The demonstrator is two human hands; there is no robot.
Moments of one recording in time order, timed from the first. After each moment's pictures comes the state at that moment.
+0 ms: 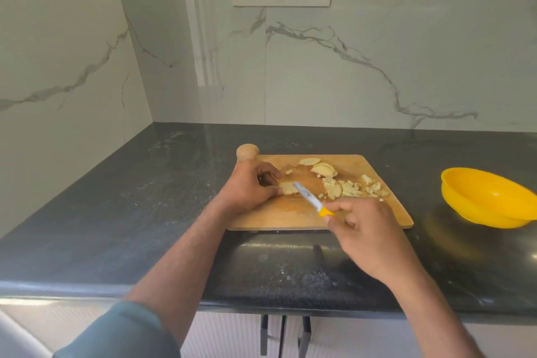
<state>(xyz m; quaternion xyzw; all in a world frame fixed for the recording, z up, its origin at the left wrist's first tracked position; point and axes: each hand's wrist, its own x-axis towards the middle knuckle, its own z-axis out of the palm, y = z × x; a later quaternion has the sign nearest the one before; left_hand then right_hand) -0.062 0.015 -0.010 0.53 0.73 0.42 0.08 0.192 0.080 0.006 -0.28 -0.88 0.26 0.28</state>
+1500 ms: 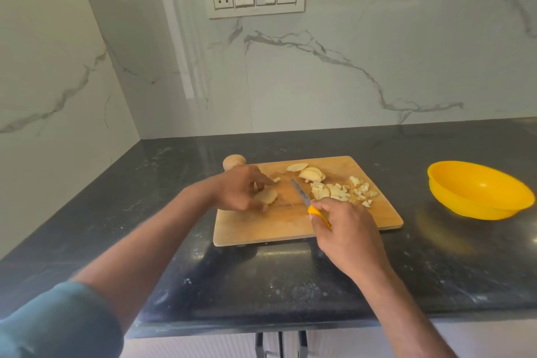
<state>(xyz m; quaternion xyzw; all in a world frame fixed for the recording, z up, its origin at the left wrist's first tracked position) -0.080 0.028 0.033 0.66 0.73 0.09 0.11 0.170 0.096 -0.019 -0.32 -0.87 0.15 0.34</state>
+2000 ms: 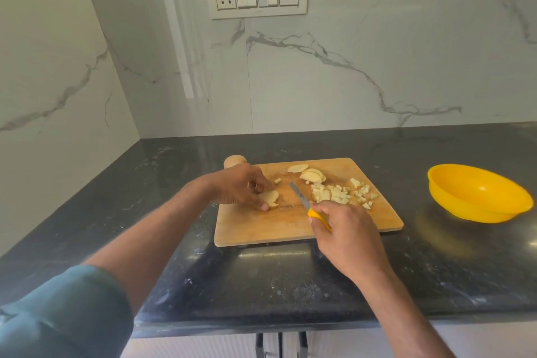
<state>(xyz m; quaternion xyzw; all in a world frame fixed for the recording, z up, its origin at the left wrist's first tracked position) -0.102 0.044 0.026 0.65 0.73 0.12 0.18 0.169 0.092 -0.015 -0.32 -0.88 0.13 0.32</state>
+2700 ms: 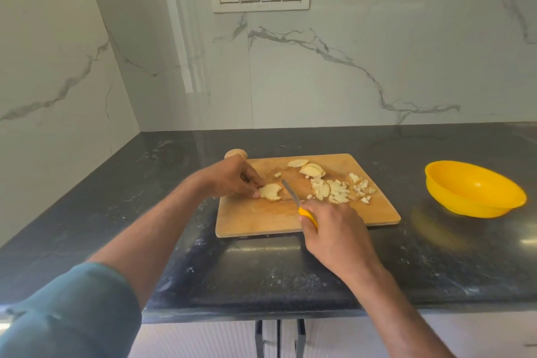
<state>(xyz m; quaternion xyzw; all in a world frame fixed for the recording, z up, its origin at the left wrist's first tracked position) -0.102 0.030 0.028 0.58 0.76 0.20 0.21 0.164 0.067 -0.001 -0.31 -0.91 0.07 0.27</state>
